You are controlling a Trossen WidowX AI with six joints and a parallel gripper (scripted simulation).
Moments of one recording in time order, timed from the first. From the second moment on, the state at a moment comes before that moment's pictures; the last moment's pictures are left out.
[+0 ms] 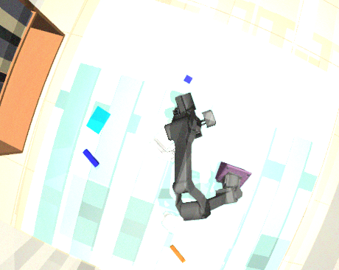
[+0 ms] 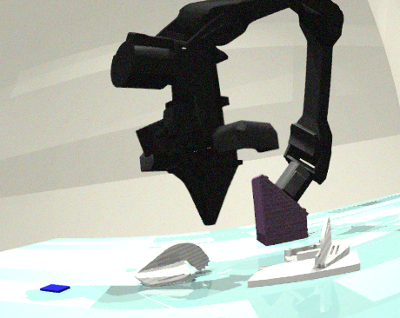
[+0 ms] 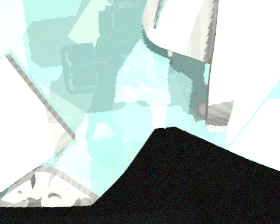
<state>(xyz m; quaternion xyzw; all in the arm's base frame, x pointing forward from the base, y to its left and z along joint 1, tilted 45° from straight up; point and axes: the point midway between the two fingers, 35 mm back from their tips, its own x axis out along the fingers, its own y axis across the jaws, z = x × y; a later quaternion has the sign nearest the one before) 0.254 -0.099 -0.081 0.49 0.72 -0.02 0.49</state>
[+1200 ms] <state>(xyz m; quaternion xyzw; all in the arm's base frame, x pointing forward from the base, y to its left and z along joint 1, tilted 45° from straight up) 0.247 -0.072 -0.110 0.50 0.72 -0.02 0.48</state>
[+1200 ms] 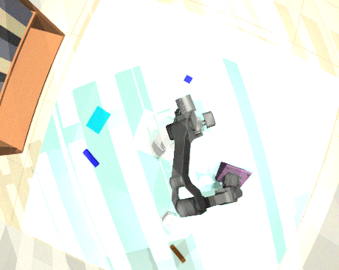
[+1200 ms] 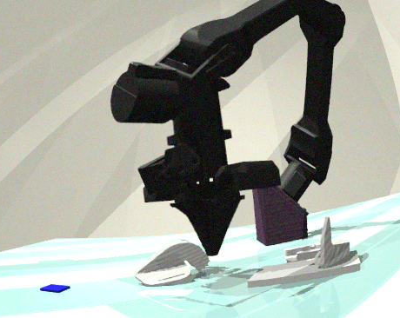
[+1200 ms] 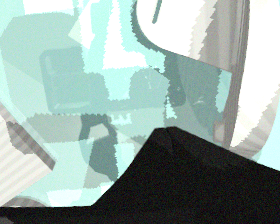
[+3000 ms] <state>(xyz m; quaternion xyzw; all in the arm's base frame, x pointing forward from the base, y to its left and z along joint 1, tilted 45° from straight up) 0.211 -0.139 -0.096 0.50 0.71 -0.03 0.48</state>
